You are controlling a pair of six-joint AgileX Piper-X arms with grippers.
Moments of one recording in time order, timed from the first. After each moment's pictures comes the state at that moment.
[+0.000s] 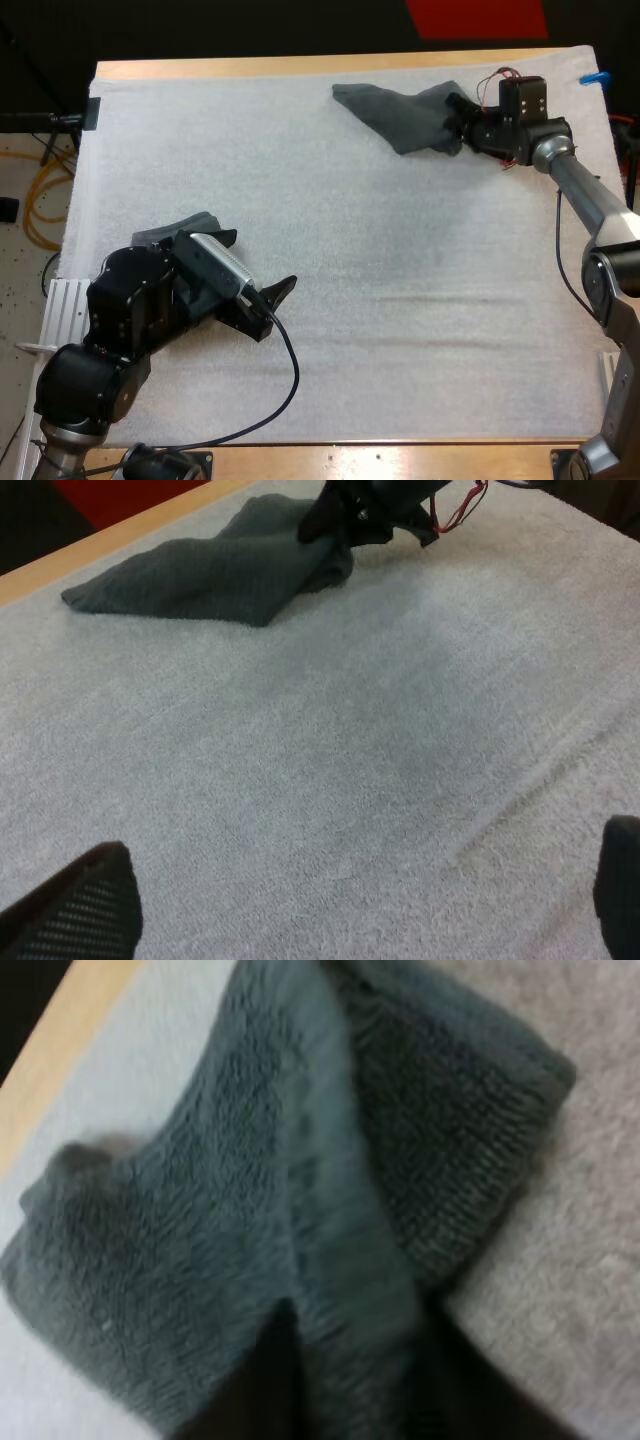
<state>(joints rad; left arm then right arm) -0.34 0.72 -0.87 0.80 0.35 -1.64 0.13 2.19 -1.57 0.32 -0.38 -1.06</state>
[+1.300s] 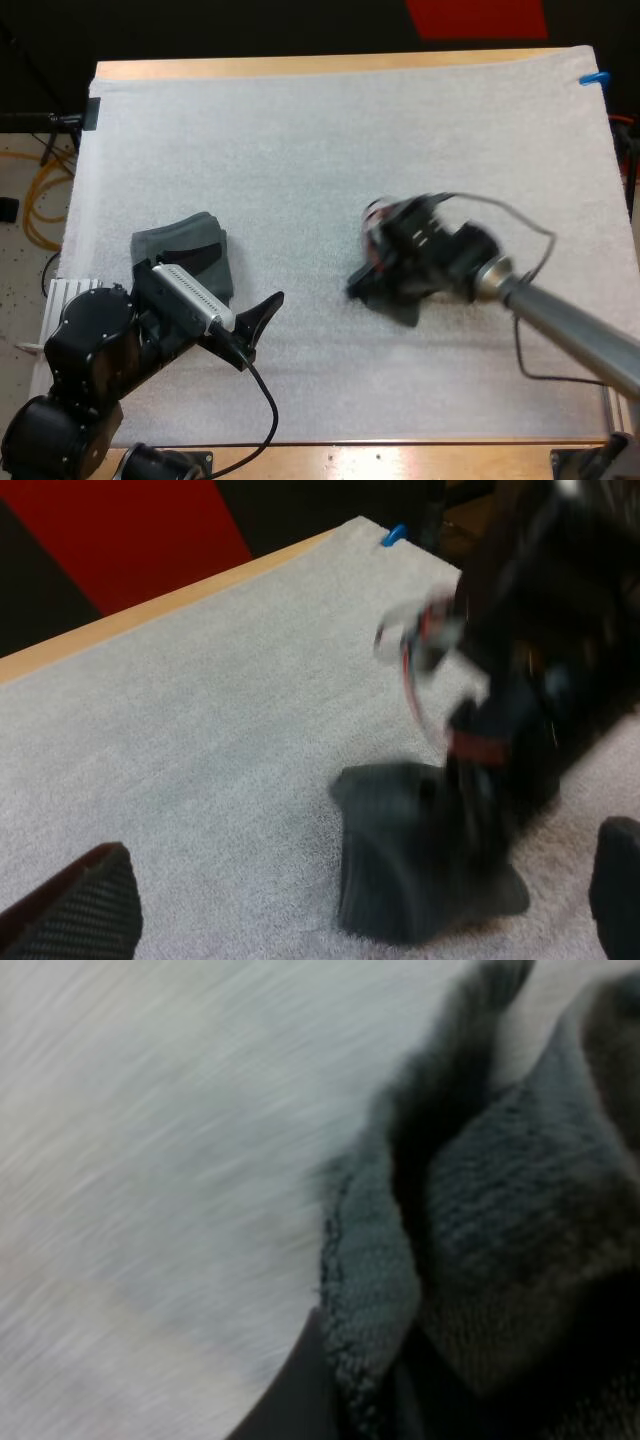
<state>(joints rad) -0.34 0.57 -0.87 0.81 0.37 -1.72 0.77 1.57 -1.11 0.75 -0.11 -1.52</state>
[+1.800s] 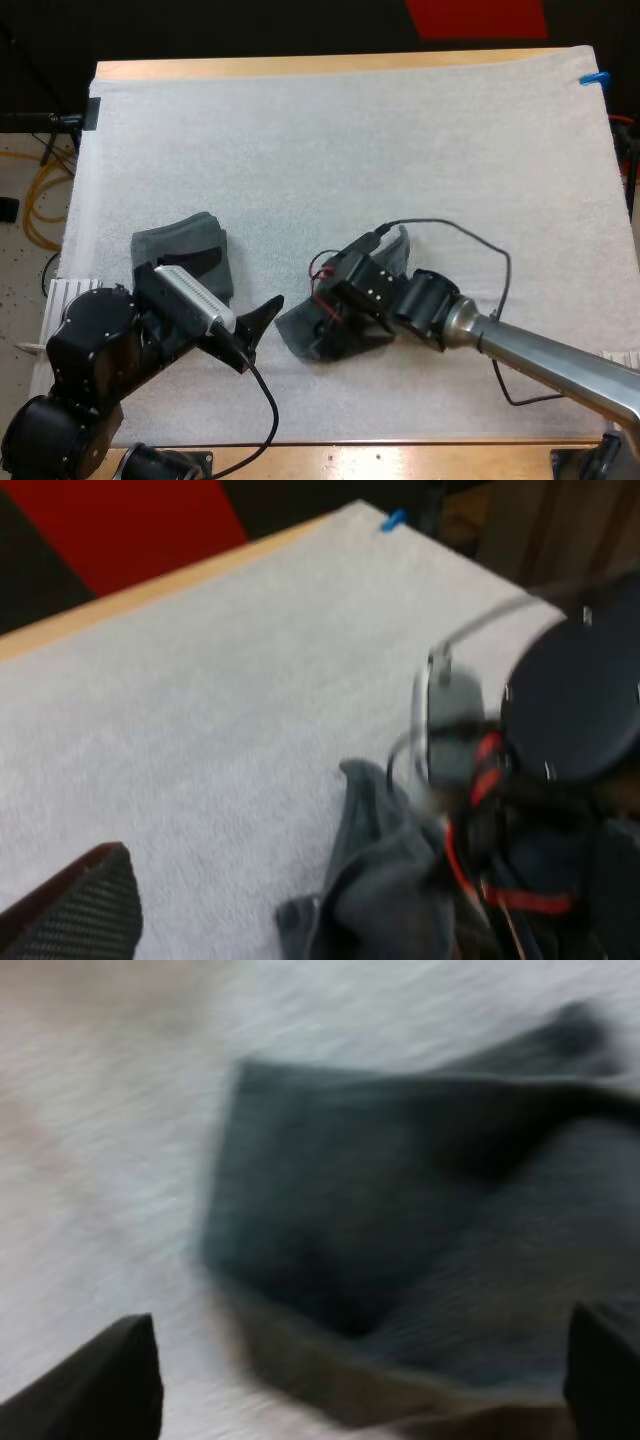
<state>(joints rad) -0.34 0.57 -0.87 0.85 0.37 -1.72 0.98 1.56 -1.13 0.76 0.01 -1.56</state>
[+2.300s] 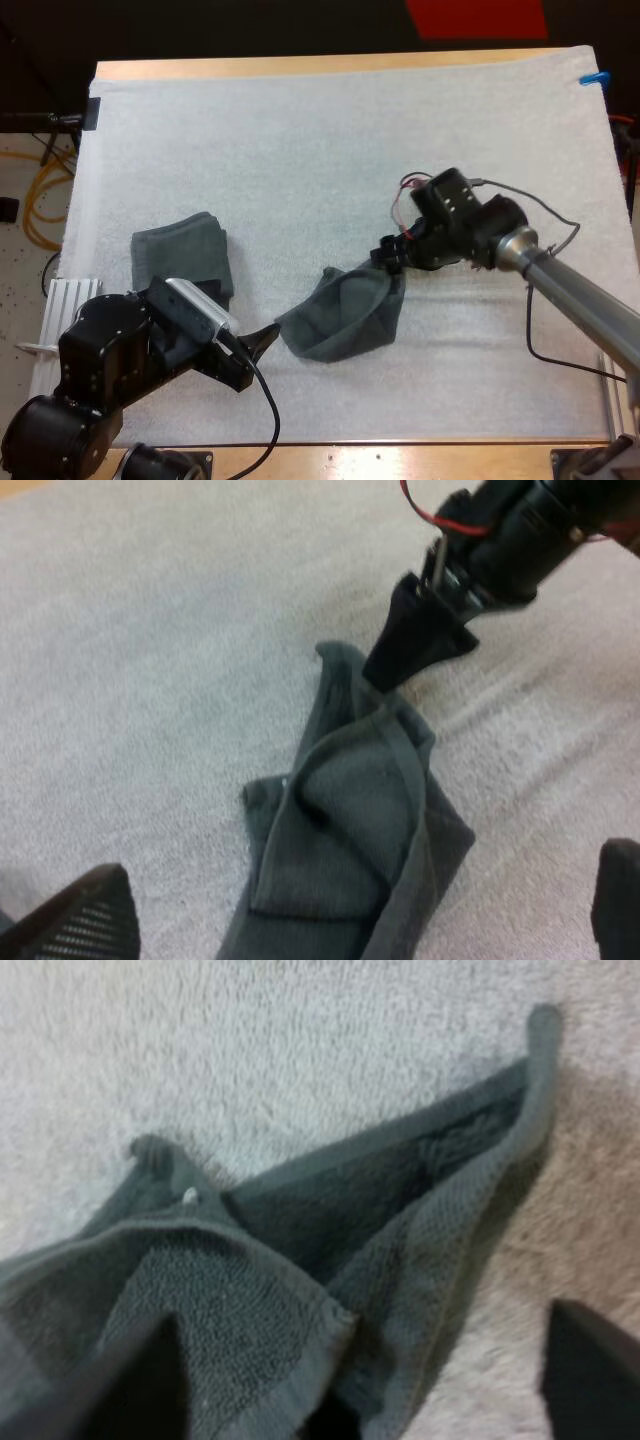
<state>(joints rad) -0.34 0.57 -0.87 1.04 0.37 -1.72 0.57 1.62 -1.13 0.78 -0.24 -1.50</state>
